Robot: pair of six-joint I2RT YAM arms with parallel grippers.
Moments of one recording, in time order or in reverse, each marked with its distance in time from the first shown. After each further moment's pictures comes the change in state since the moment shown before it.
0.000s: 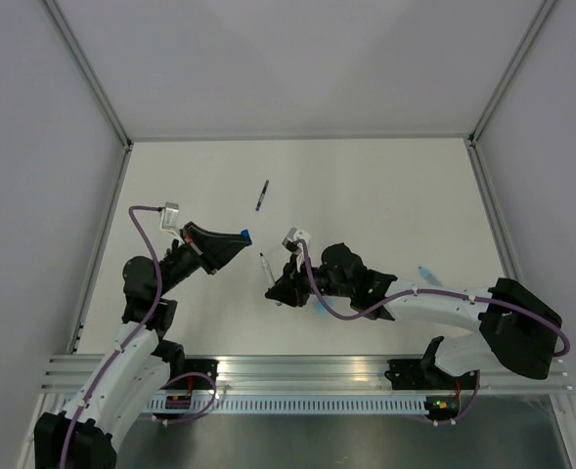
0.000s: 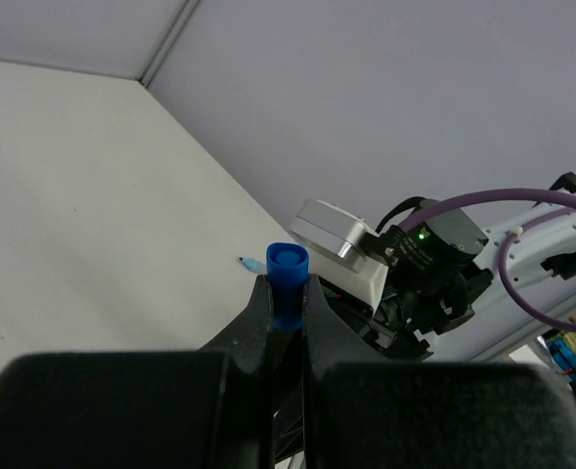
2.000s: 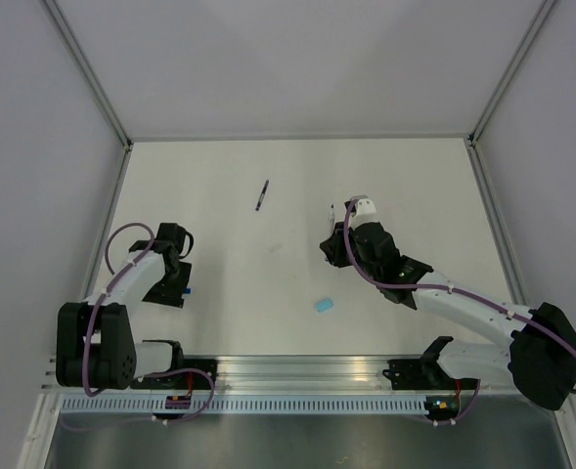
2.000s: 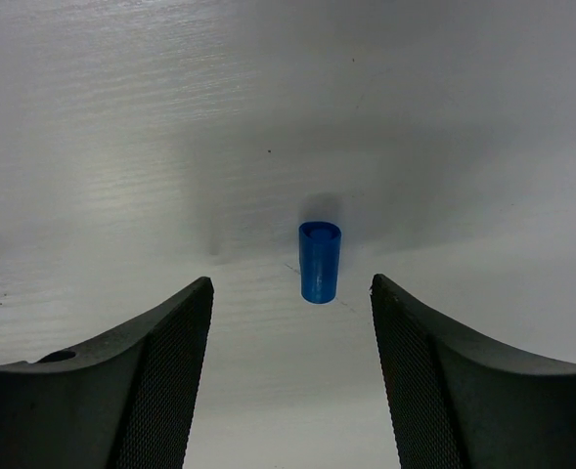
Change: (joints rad) left arm 0.175 0.604 0.353 -1.522 -1.011 -0.610; right arm -0.260 -0.178 -0.002 -0.314 0.476 0.126
